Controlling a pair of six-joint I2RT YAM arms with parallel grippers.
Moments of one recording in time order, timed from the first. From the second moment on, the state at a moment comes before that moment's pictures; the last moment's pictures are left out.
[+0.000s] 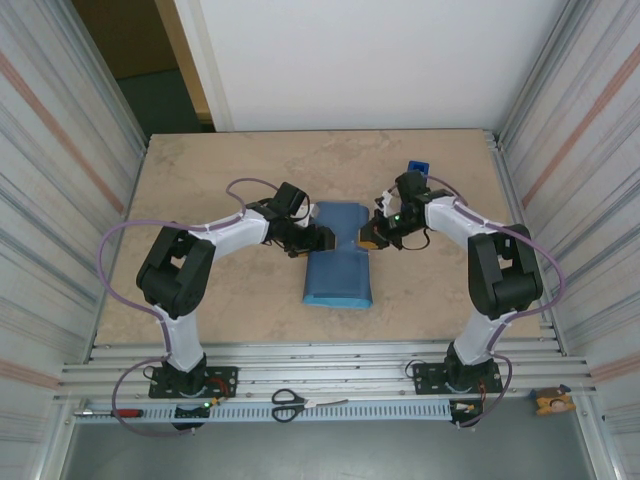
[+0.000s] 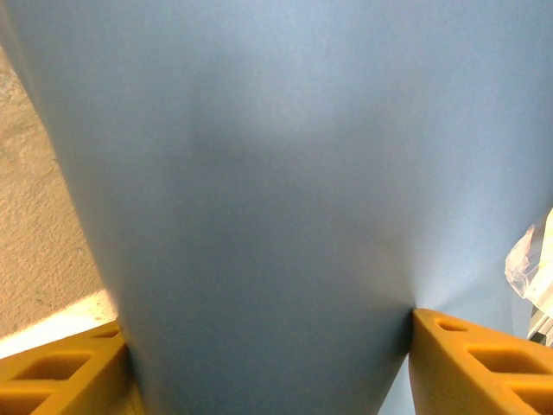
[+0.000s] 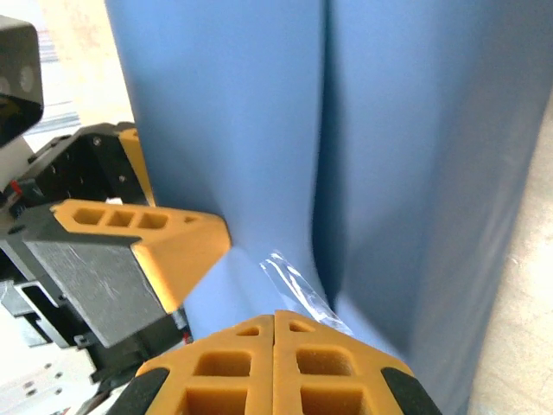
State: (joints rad) left arm -0.58 1.88 1.22 -0.43 0.46 -0.56; right arm 0.30 1.75 1.17 -0.65 -0.76 0.52
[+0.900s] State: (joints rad) left arm -0.58 1.88 1.22 -0.43 0.46 -0.56; right arm 0.33 1.72 1.15 -0.63 -0.72 0.55
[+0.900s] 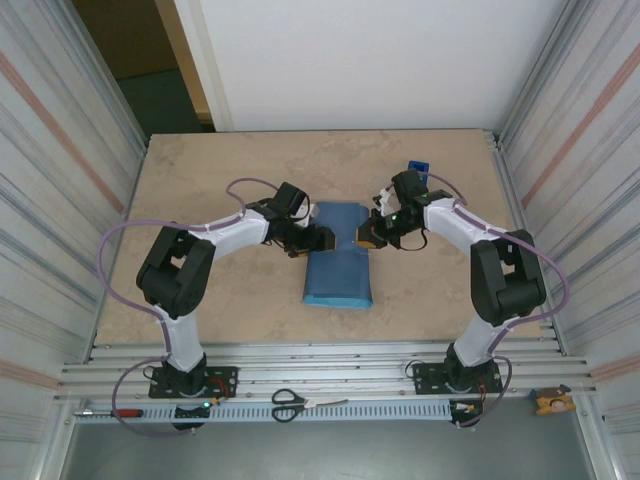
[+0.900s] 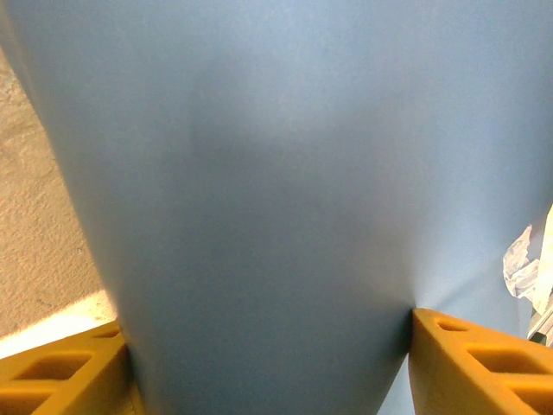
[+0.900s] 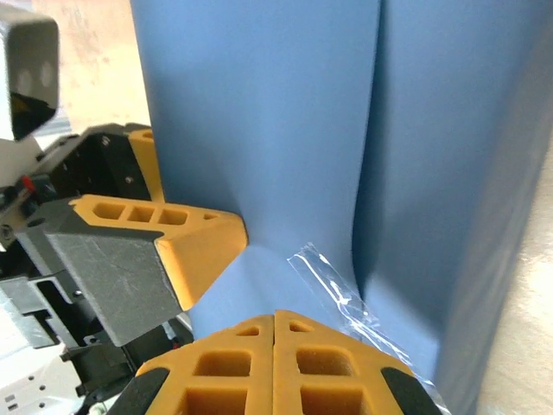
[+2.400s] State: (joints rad) left arm -0.58 1.88 1.22 -0.43 0.46 -0.56; right arm 0.25 1.67 0.99 -0.53 -0.78 0.59
